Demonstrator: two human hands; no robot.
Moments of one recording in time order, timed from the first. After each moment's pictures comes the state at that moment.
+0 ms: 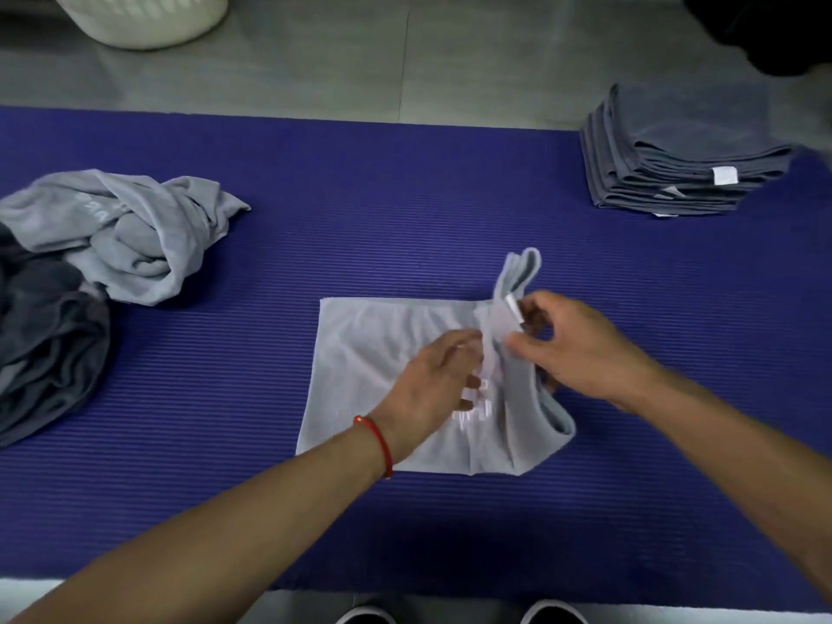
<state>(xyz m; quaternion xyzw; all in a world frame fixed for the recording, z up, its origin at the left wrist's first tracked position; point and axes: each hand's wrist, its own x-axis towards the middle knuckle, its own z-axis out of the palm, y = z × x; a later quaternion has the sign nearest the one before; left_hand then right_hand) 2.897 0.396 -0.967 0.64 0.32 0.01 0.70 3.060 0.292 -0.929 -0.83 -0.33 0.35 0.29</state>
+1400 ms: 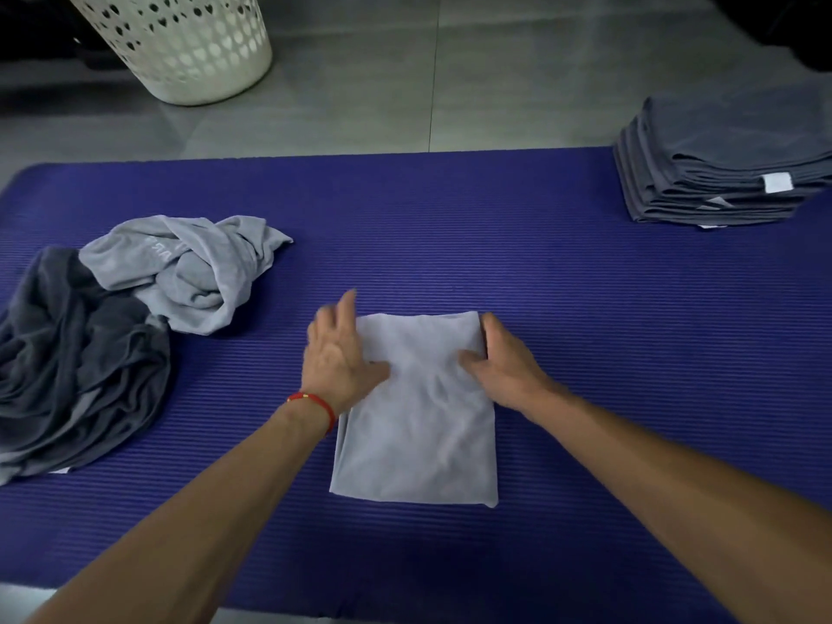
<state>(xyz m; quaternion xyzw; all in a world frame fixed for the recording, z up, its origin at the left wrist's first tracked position) 2.846 0.531 -1.009 0.86 0.44 0.03 0.24 3.018 0.373 -1.012 -0.81 -0.33 0.36 0.32</state>
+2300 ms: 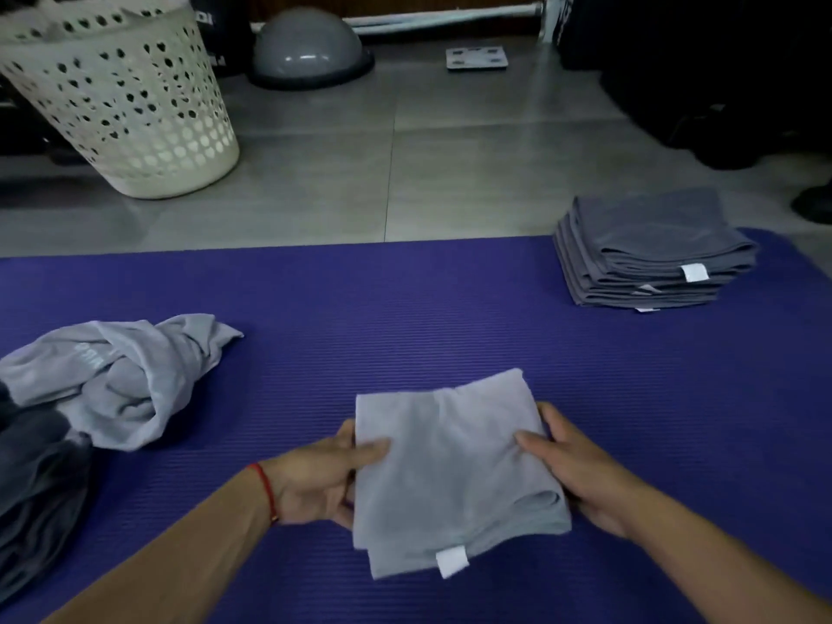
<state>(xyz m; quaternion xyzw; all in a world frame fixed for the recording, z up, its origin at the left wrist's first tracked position) 2.891 0.521 -0.977 0.49 0.37 -0.19 0.76 3.104 0.292 -0.989 -0.70 -0.14 0.48 0.50</state>
